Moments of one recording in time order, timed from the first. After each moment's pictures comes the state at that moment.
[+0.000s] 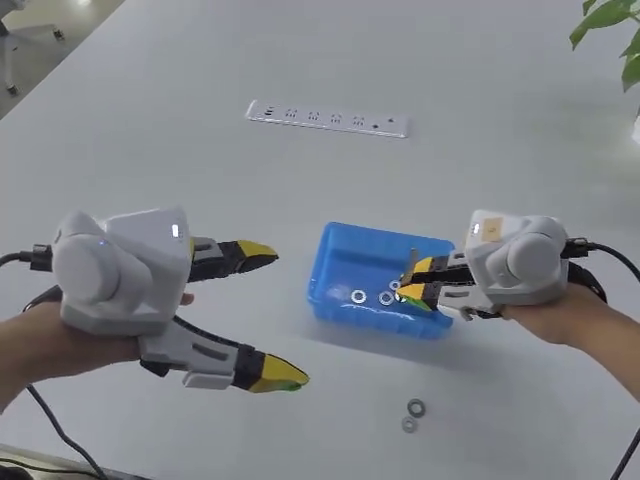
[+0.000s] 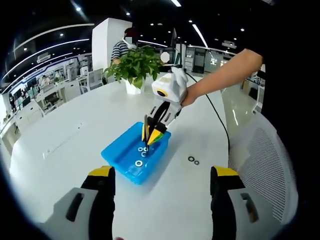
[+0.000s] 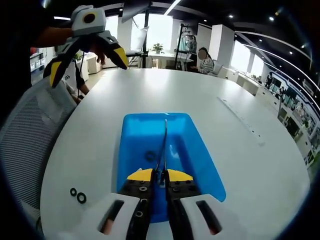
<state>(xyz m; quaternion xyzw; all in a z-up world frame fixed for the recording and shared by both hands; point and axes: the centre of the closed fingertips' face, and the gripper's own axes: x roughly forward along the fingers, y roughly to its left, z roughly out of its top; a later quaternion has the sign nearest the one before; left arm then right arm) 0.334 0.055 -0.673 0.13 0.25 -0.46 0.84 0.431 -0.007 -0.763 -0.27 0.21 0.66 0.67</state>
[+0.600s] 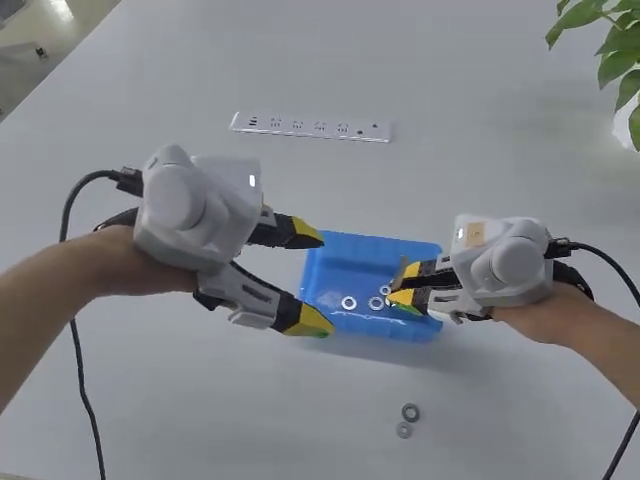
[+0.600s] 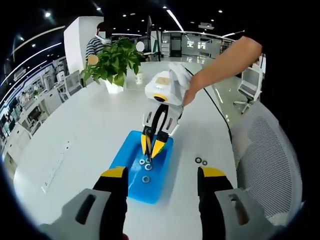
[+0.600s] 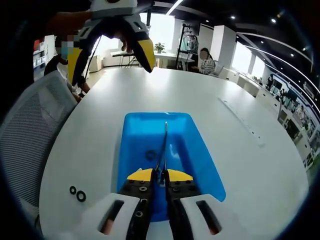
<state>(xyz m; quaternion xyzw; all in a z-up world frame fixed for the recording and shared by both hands) 0.382 0.027 -0.671 0.21 0.27 -0.53 0.77 0.435 -0.007 -0.766 -0.28 0.20 0.66 0.67</state>
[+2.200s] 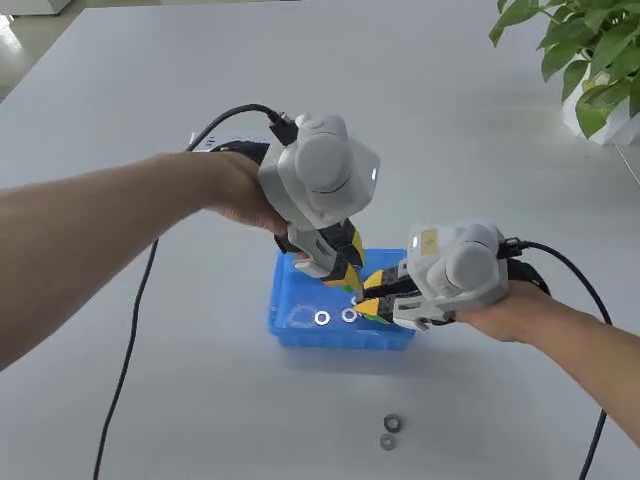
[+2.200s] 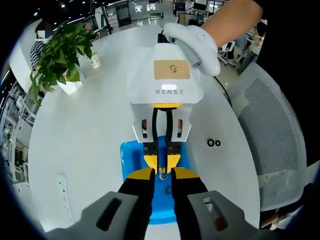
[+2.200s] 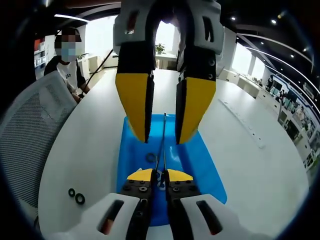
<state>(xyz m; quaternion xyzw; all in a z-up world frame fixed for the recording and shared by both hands) 0.433 -0.029 -0.706 0.38 0.33 -0.62 0.60 0.436 -0.002 -0.767 -0.28 0.20 0.66 0.67</state>
